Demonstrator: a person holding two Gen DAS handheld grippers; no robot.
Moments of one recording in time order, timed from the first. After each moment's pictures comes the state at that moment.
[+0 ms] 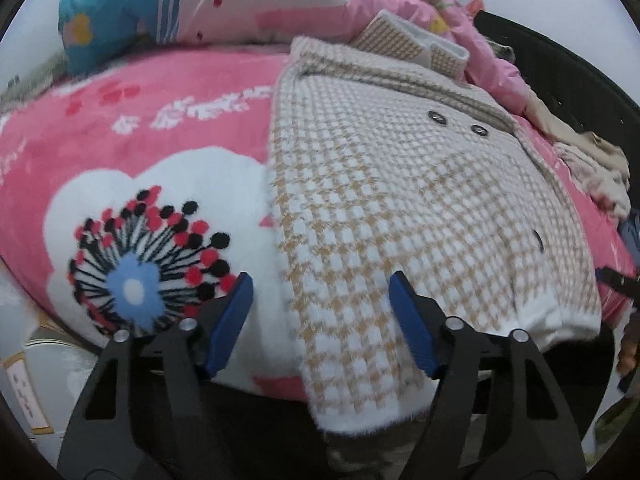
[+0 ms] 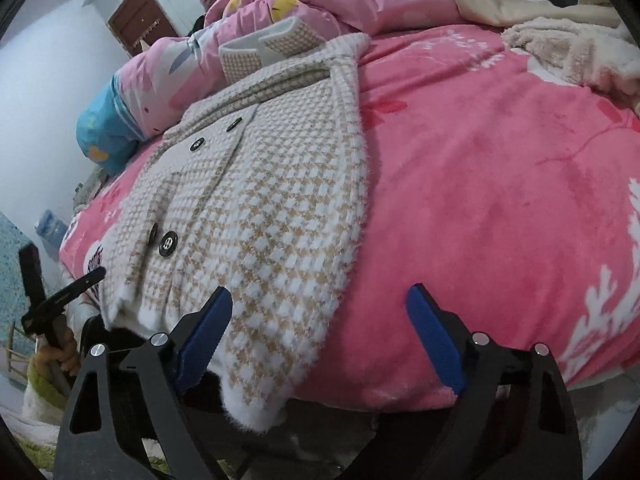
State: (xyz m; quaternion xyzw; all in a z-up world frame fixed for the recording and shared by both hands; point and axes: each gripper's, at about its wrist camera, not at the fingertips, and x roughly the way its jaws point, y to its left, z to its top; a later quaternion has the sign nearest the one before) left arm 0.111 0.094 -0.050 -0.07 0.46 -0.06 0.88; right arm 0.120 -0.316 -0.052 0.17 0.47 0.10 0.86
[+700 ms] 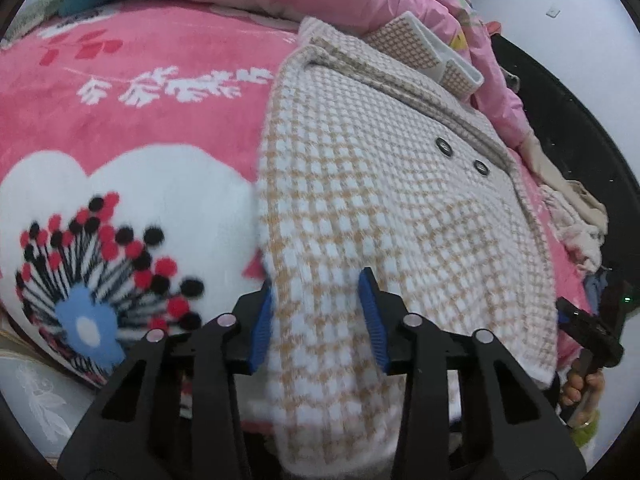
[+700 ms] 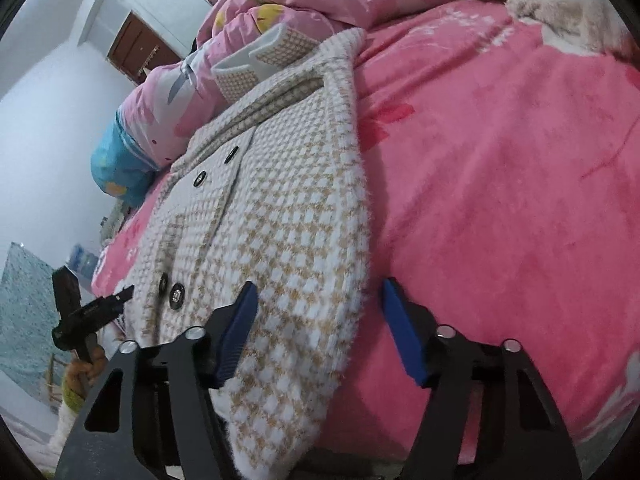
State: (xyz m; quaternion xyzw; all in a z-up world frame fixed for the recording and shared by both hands) left arm 0.149 0.109 -0.055 -0.17 0.49 -0.10 0.85; right arm 0.152 -0.333 -0.067 0.27 0.46 0.13 0.83
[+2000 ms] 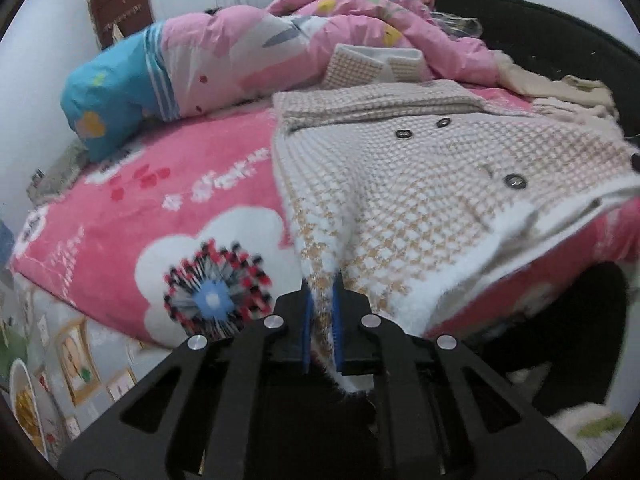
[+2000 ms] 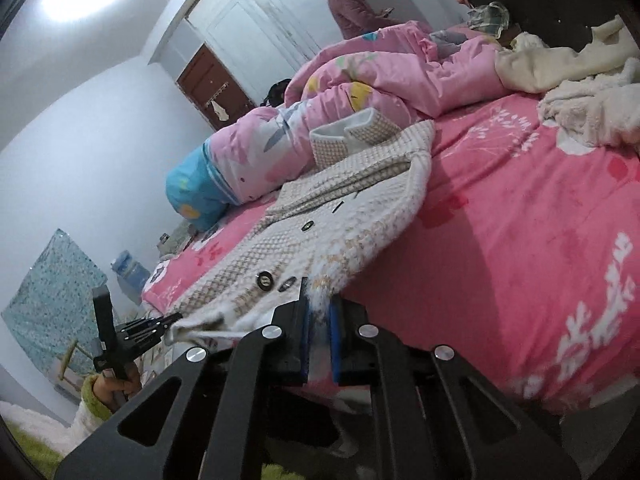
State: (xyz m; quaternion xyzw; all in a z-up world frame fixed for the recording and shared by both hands) left arm 0.026 0.052 0.037 0.08 0.42 -0.06 0.90; right arm 0.042 -0.322 0.053 0.25 0.34 0.20 0.88
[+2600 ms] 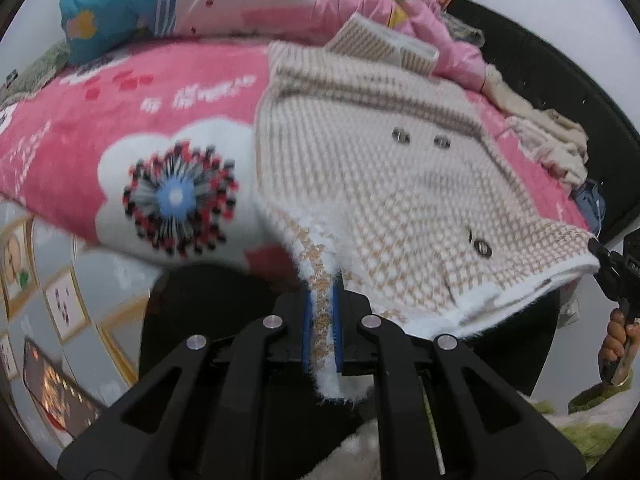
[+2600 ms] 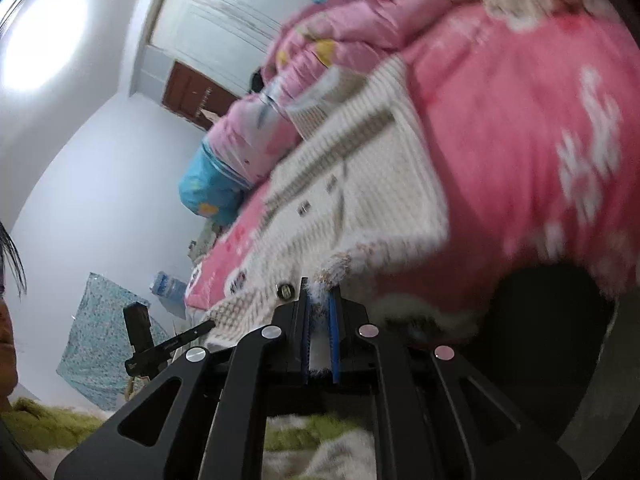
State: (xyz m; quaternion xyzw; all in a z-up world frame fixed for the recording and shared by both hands) left arm 0.003 0.088 0.021 -0.06 0.48 -0.11 0.87; right arm 0.017 -0.346 0.007 0.38 0.38 0.21 0.82
